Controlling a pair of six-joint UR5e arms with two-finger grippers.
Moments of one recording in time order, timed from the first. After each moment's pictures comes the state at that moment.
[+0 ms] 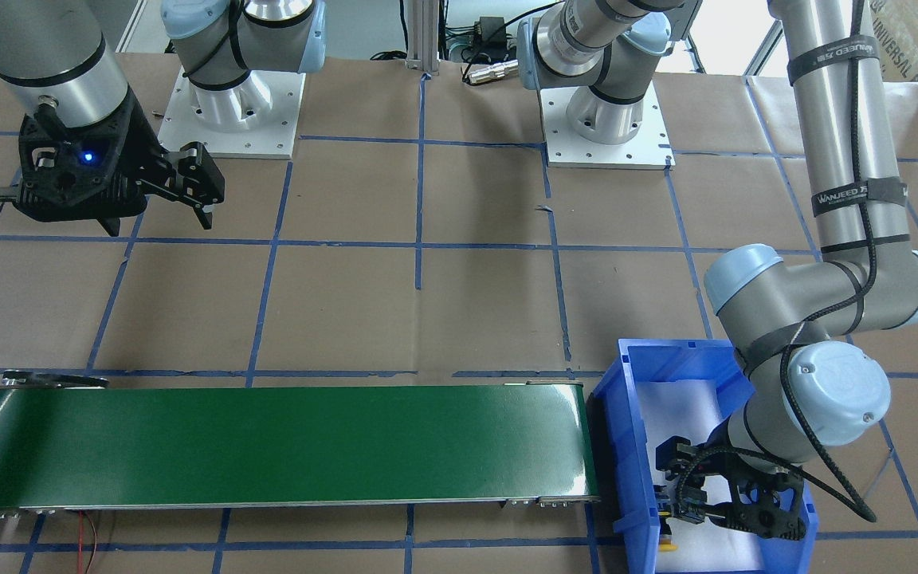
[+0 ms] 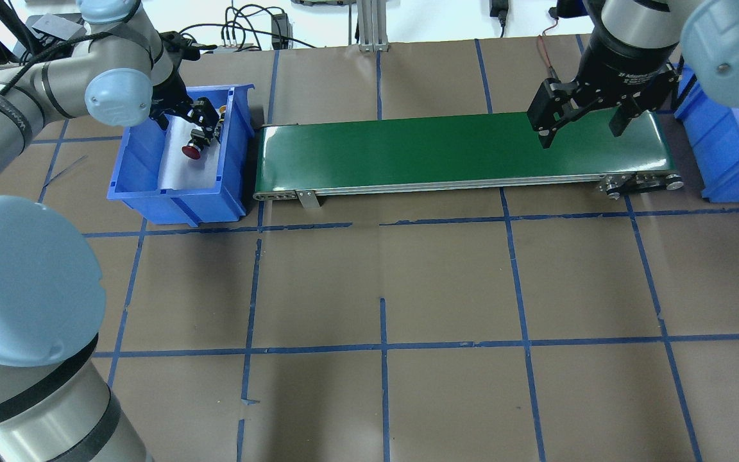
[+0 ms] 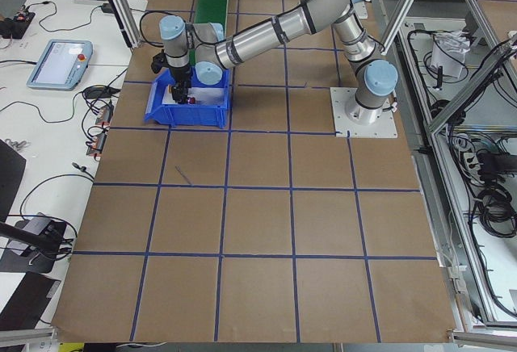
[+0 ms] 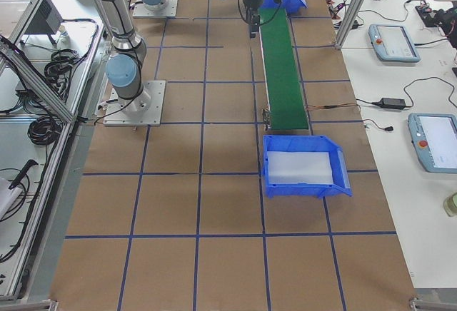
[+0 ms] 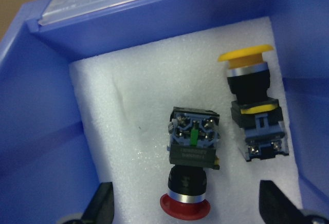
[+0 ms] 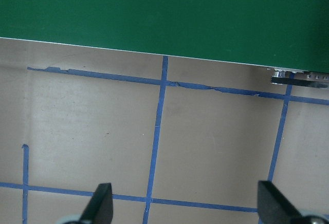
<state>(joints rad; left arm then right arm) -1.41 -2.21 -1.39 -1.06 1.64 0.37 1.54 -1.53 1.56 -1.60 -1.59 -0.16</state>
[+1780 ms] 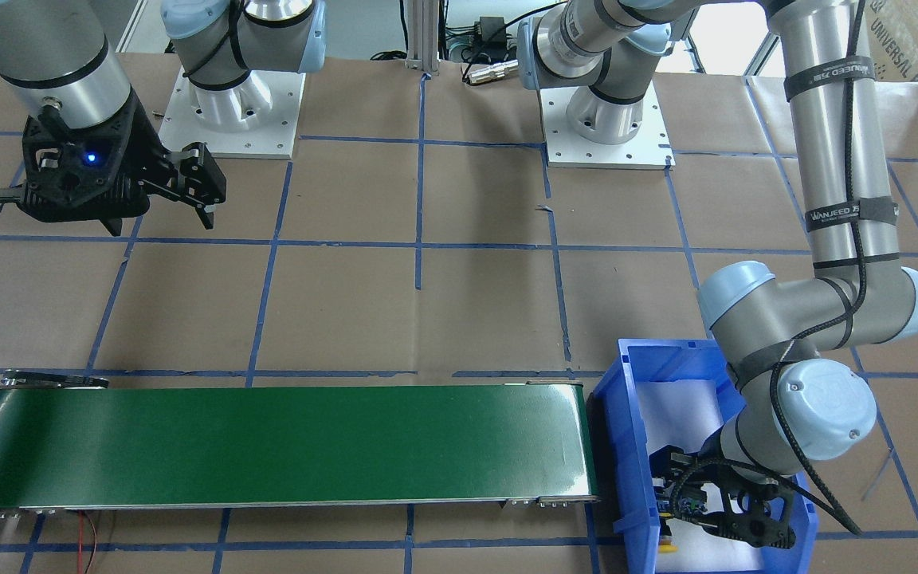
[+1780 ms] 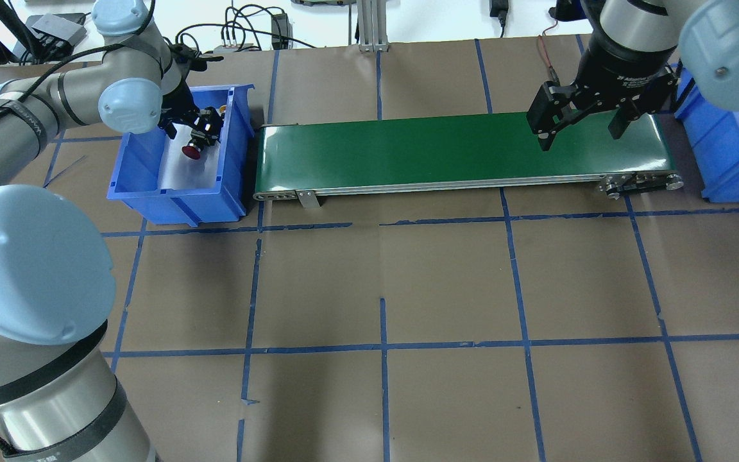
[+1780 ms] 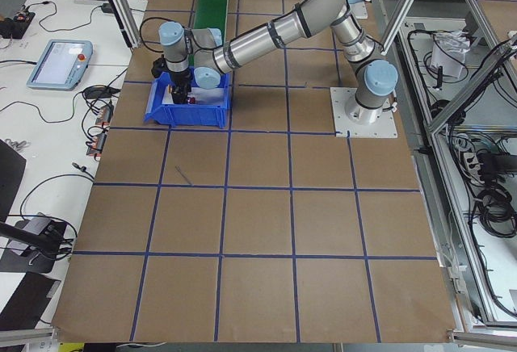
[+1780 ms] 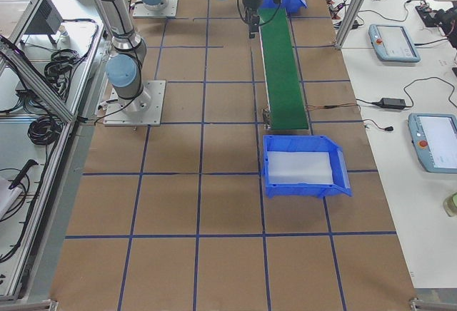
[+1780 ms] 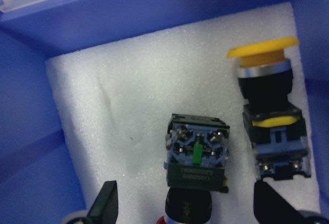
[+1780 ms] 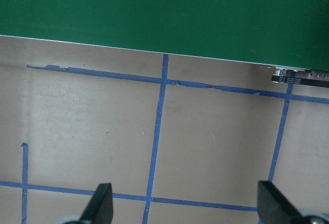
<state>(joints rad) -1.41 -2.24 -1.38 -1.04 1.64 0.36 1.54 -1.53 1.56 -1.60 -1.59 -0.16</state>
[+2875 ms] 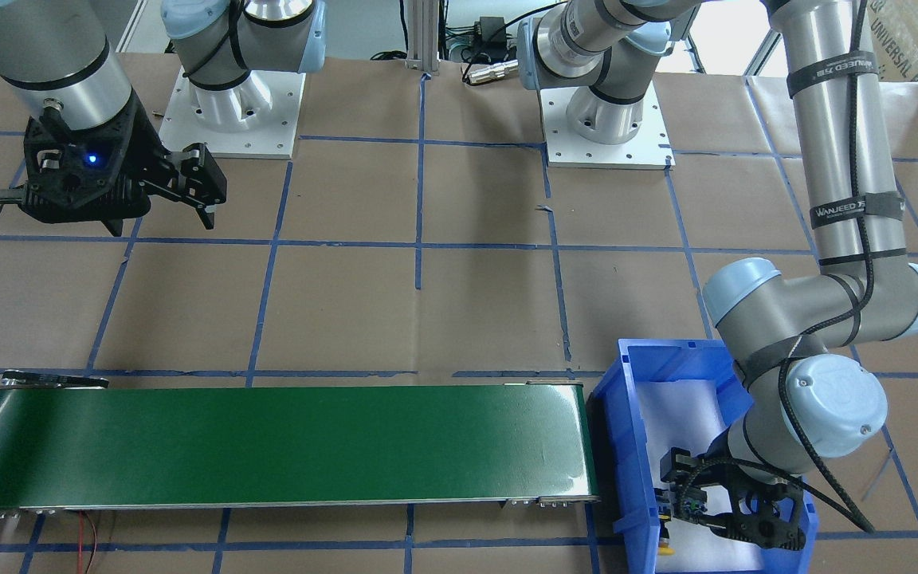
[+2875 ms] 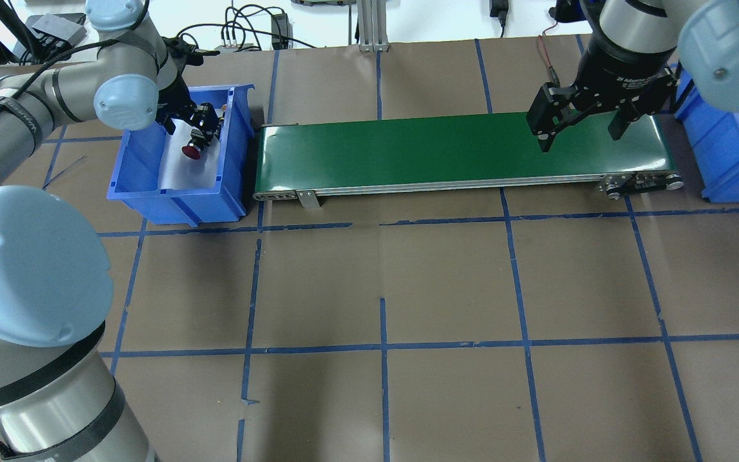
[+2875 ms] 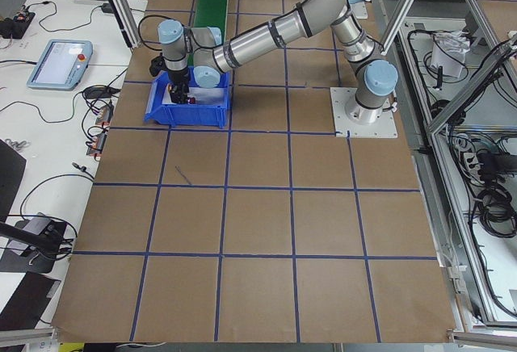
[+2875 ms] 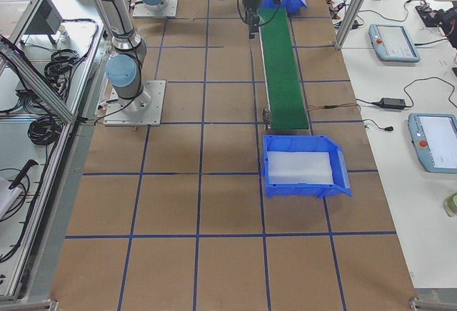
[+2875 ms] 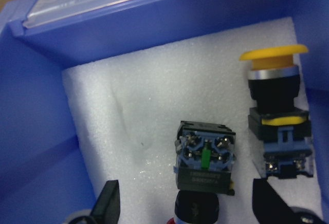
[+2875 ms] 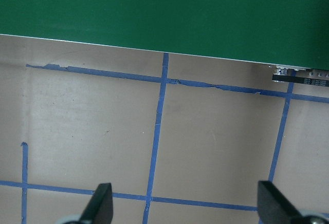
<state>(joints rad) -1.41 -2.23 -1.37 -1.04 1.64 0.37 1.54 -1.53 1.57 -1.60 -1.59 -0.16</state>
